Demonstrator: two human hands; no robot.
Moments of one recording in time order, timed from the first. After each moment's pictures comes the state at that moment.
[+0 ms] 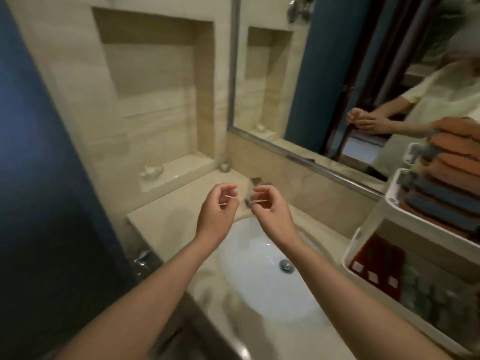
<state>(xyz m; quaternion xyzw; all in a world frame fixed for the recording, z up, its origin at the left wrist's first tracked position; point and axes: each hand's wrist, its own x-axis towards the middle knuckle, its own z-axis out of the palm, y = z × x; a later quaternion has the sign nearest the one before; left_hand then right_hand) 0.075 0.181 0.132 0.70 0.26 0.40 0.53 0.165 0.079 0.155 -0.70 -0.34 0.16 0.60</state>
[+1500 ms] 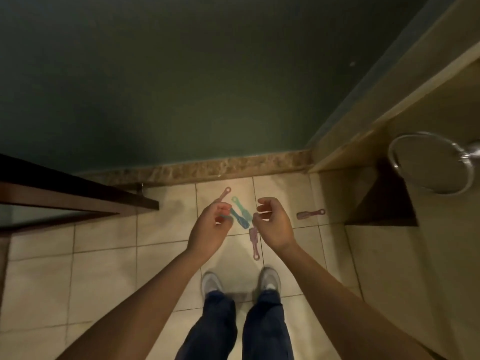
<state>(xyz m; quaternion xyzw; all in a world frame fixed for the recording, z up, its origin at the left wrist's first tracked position) -0.496 0.334 -0.316 0.48 0.67 0.23 0.51 -0.331 0.335 -0.301 -0.71 -0.39 0.52 0.26</state>
